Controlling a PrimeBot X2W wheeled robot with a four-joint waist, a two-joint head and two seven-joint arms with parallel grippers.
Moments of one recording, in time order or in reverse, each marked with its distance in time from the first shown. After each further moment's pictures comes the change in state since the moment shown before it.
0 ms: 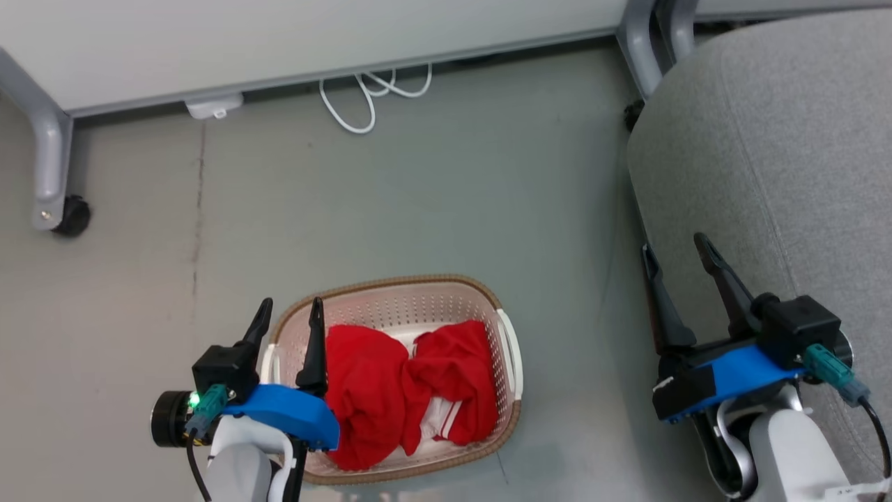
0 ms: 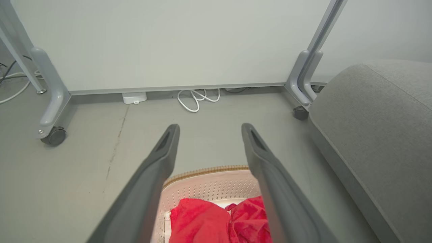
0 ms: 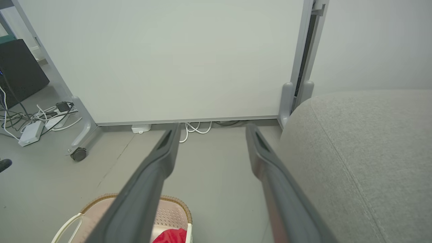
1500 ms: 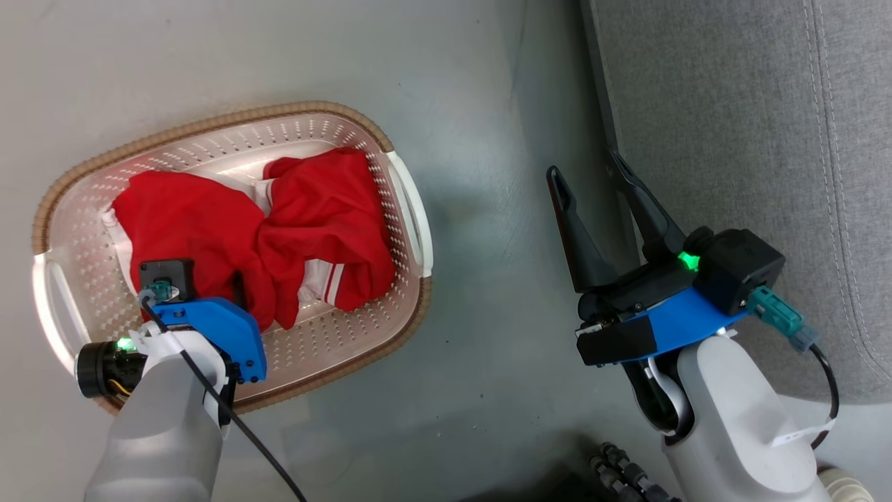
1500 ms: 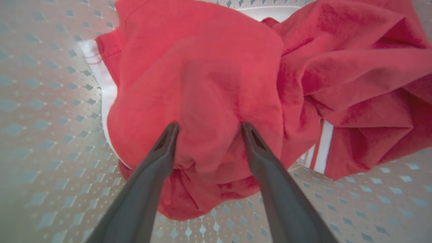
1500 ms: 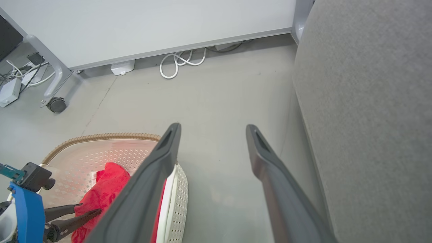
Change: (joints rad) left arm -0.478 0.090 -0.006 0.703 -0.016 0.045 0.109; right arm -0.242 -0.001 0.236 0.069 0.129 0.000 -0.139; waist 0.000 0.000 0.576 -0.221
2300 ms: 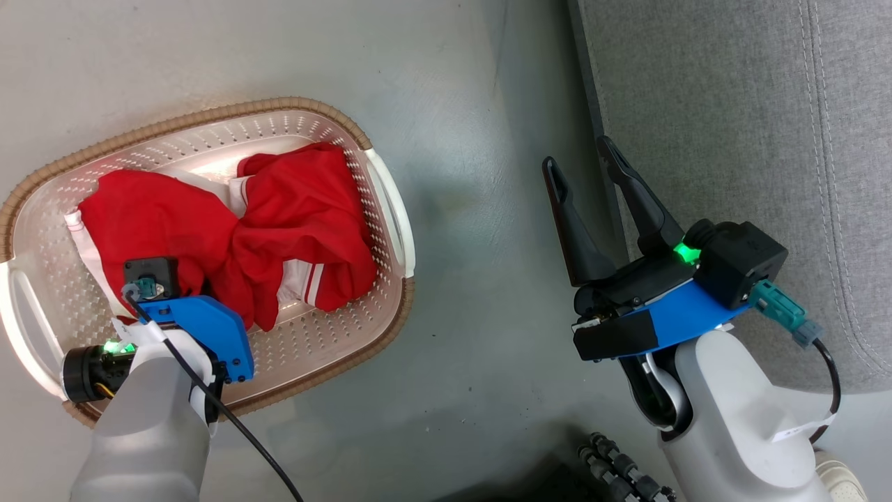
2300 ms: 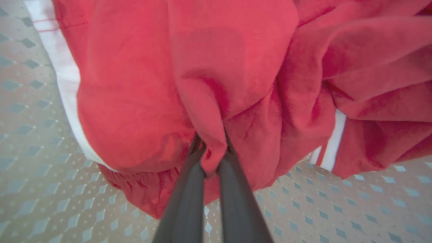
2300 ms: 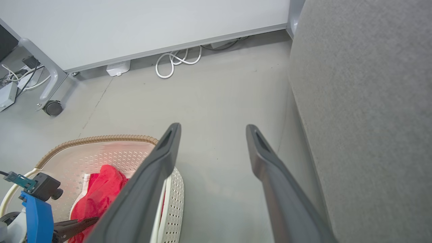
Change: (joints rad) left arm -0.020 0.023 -0.007 0.037 -0.038 0.003 0.049; right arm -0.022 0.000 0.019 -0.004 0.041 0.000 -0.004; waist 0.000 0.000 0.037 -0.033
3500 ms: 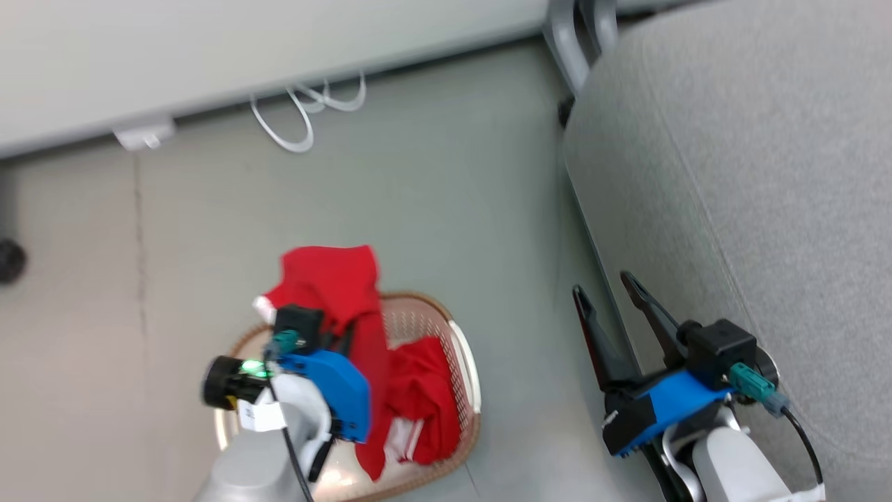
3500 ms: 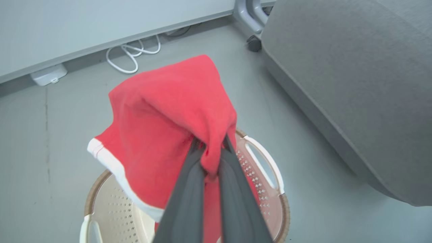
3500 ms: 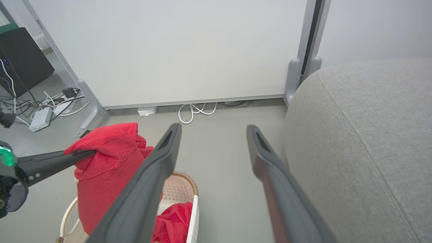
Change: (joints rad) left arm 0.136 -0.113 -0.299 -0.139 -0.076 -0.103 -0.110; right arm 0.205 0.001 -0.089 0.110 -0.124 0.000 0.064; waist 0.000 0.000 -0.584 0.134
